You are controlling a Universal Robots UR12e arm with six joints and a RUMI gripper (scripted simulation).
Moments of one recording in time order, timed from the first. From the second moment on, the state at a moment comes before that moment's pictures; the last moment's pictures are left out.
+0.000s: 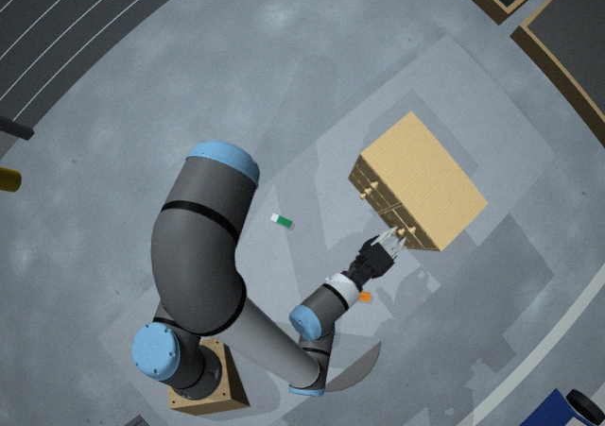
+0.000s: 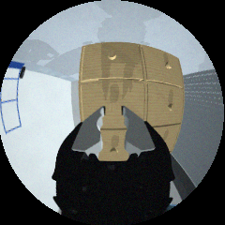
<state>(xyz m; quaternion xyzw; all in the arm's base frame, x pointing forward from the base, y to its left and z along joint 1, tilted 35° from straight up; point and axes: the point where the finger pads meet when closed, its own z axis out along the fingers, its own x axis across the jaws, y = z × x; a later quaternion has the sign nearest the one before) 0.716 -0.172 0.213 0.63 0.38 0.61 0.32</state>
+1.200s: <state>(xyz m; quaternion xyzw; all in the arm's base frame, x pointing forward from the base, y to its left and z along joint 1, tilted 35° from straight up) 0.661 -0.168 0.203 0.63 0.38 0.61 0.32</state>
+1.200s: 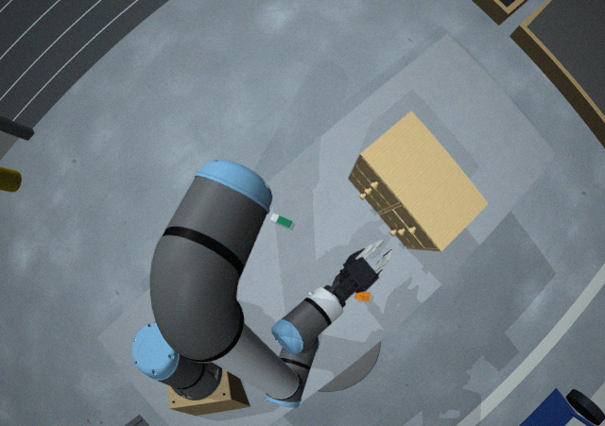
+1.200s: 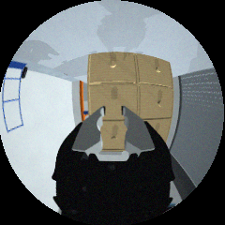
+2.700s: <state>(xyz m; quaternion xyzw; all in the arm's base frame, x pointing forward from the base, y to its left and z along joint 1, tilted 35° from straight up) 0.620 -0.171 0.208 0.63 0.38 0.61 0.31</state>
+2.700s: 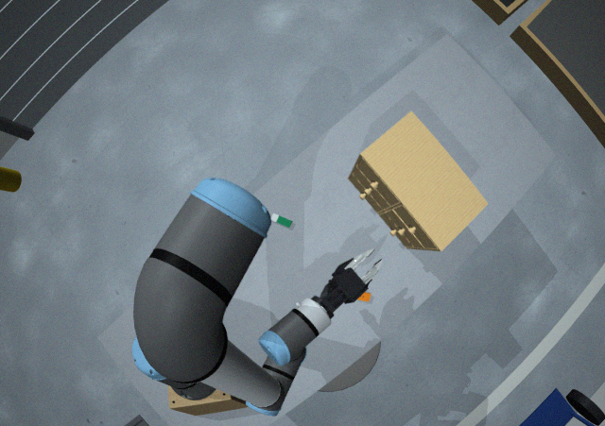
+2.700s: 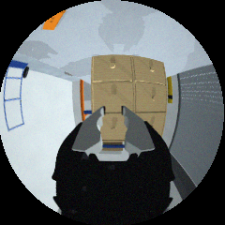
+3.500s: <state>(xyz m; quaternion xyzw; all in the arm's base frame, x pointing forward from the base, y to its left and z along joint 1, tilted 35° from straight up) 0.617 -0.172 0.209 0.63 0.38 0.60 0.31</state>
